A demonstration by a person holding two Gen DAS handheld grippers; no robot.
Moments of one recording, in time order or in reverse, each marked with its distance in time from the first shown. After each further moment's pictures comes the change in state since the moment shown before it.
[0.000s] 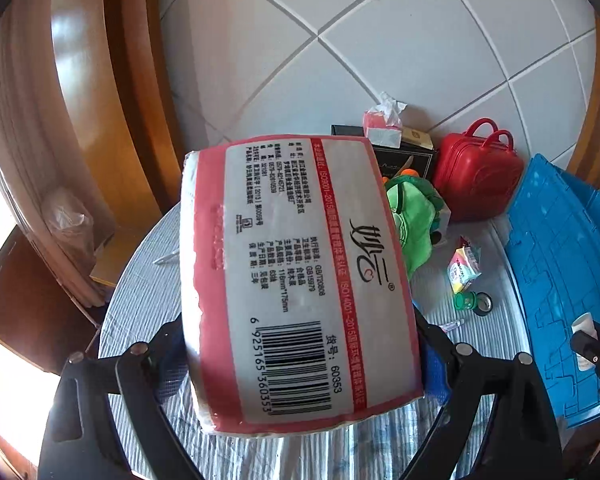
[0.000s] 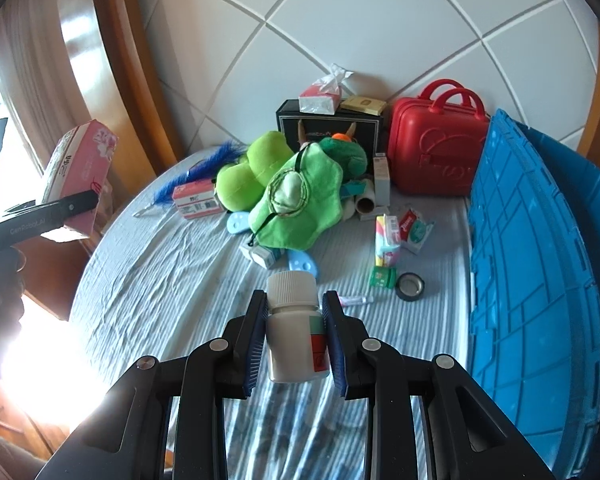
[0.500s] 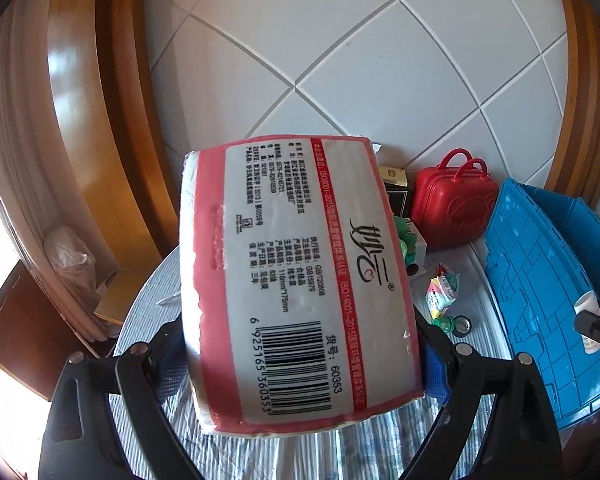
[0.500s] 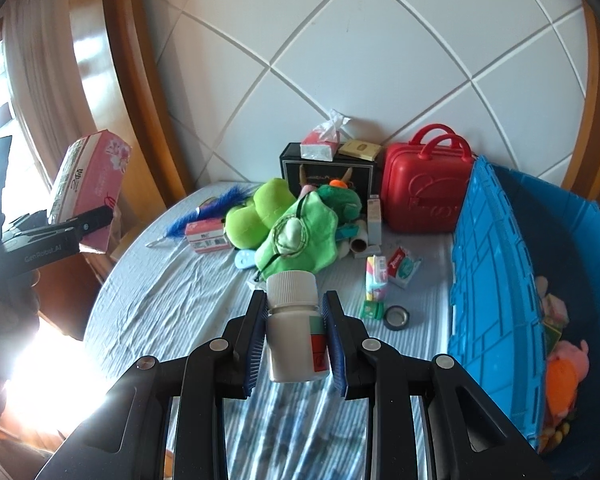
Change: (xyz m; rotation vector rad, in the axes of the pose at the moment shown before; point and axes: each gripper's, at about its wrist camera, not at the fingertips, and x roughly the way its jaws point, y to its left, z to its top) left arm -0.057 -0.025 0.022 0.033 -0.101 -0.019; right arm -0.067 0.000 0.029 -0.012 -0.092 0.006
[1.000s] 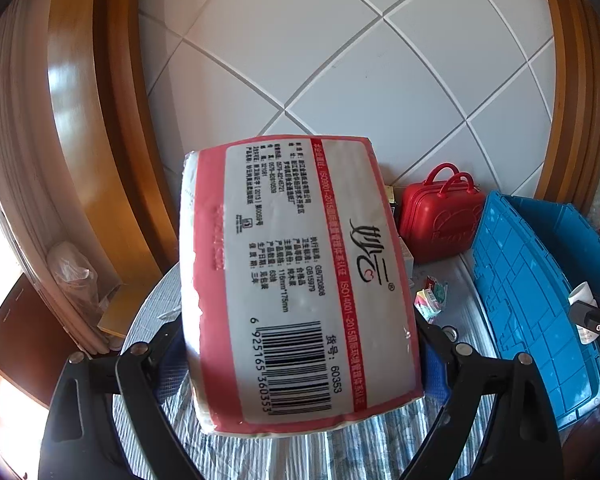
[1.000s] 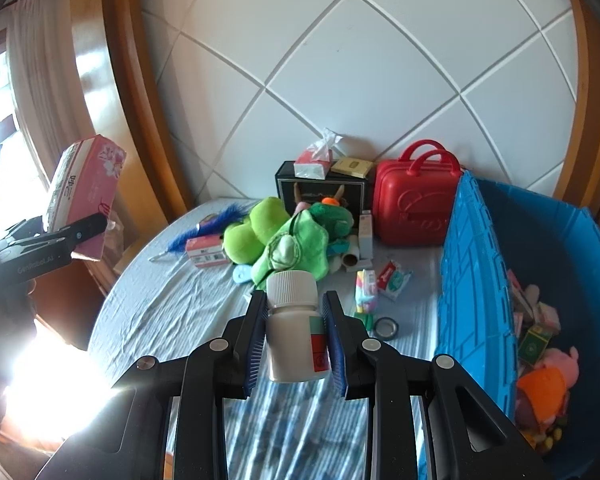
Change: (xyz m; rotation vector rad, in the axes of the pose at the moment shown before) left arm -0.034 -0.027 0.012 0.019 -0.050 0.005; right arm -0.031 -0.024 0.007 0.010 -0.050 0.011
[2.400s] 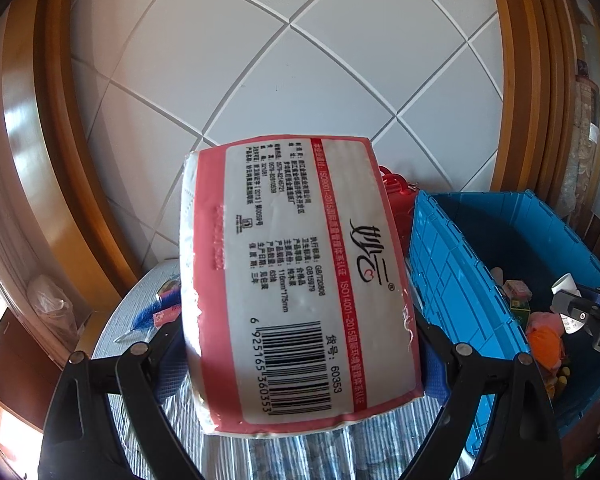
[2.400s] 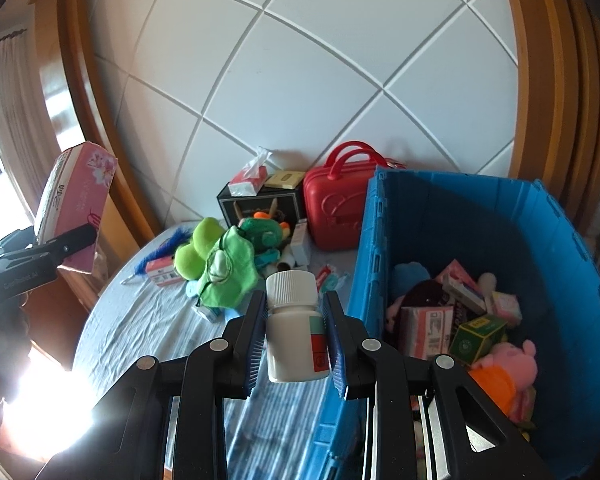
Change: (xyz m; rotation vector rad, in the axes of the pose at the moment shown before) left arm -0.014 -0.165 0.028 0.099 -0.019 -0.074; right arm -0.050 -0.167 -0.019 0.104 -0.055 -0.022
